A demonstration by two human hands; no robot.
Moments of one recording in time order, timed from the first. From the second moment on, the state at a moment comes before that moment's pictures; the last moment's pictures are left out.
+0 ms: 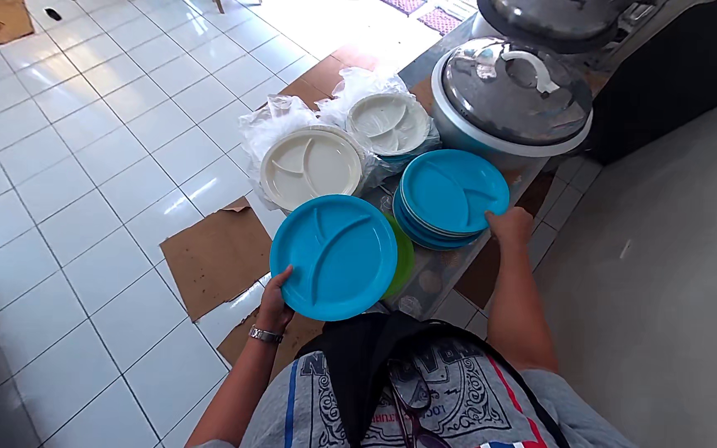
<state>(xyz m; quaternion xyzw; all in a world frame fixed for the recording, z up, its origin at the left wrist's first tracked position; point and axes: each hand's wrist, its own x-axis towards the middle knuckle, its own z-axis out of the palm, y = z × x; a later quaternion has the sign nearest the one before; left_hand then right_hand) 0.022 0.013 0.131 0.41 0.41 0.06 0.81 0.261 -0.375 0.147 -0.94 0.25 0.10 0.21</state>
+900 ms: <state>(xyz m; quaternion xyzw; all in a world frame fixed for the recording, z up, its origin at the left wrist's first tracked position) 0.041 0.012 0.136 0.49 0.23 -0.09 0.84 0.254 -0.224 0.171 -0.89 -0.21 0.28 0.31</state>
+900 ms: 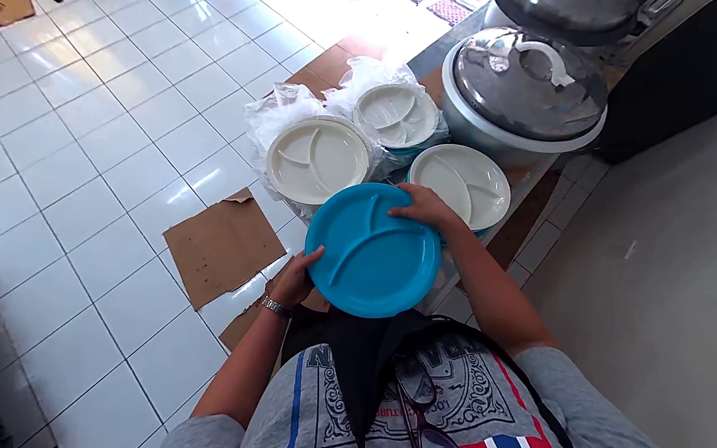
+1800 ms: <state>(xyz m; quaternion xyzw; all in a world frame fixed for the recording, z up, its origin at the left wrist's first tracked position) -0.035 0.047 0.126 0.43 0.44 0.09 0.78 0.253 -0.354 0.174 -0.94 0.25 0.06 0.20</state>
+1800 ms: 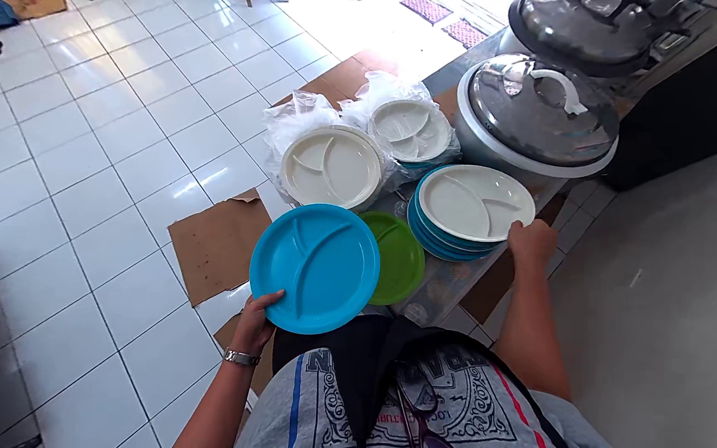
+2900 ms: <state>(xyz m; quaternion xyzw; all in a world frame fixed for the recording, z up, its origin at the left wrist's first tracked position) -0.139 0.115 0.100 0.29 0.56 0.27 0.73 0.388 0.100 0.165 -0.82 -0.55 0.13 0.07</state>
